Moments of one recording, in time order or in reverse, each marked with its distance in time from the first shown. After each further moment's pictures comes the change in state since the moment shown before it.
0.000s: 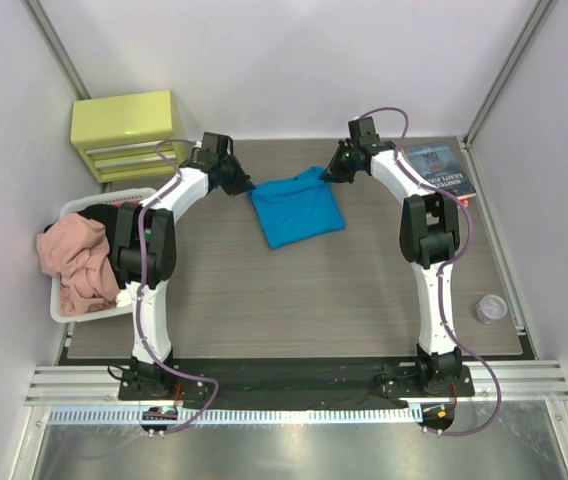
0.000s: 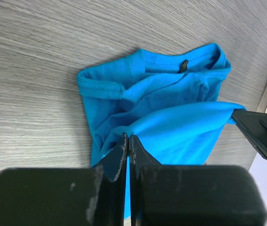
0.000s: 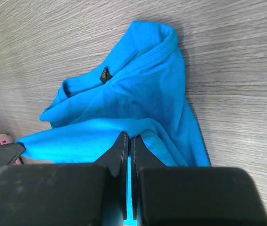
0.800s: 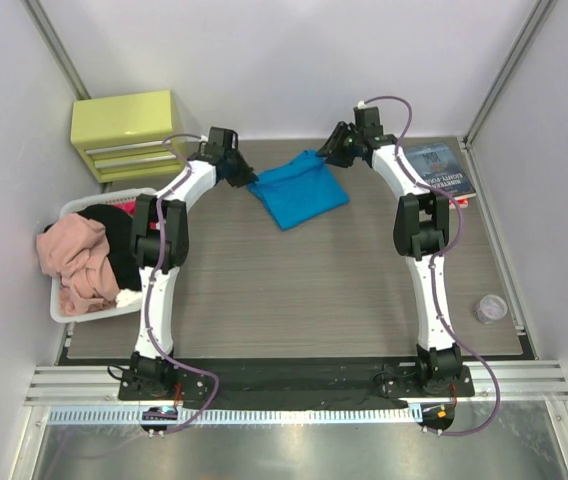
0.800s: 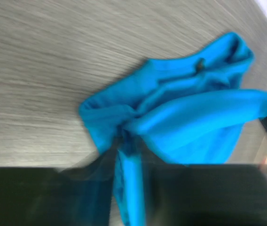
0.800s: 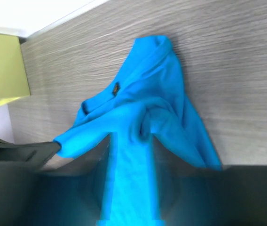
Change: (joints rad) left arm 0.011 0.216 0.254 -0.019 -0.021 -0.004; right arm -0.042 0.176 0.278 0.073 -0.060 0.018
